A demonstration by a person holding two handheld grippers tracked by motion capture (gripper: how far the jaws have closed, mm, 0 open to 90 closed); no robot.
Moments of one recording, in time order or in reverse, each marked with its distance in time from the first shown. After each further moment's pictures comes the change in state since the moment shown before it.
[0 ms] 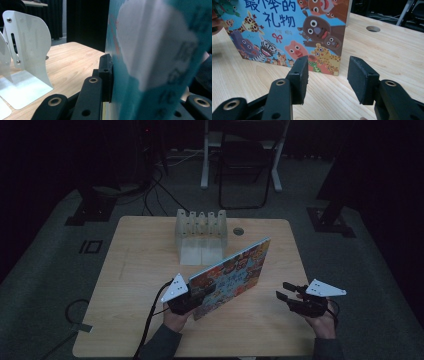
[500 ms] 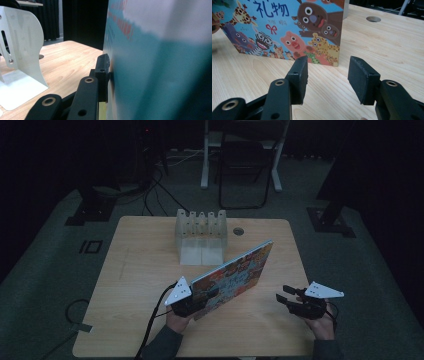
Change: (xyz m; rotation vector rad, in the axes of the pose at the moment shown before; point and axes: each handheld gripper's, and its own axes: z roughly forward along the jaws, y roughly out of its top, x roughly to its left) left arm -0.003 -0.013 0.010 0.014 -0.014 0.019; right arm -0.004 -0.015 0.004 0.029 -0.005 0.030
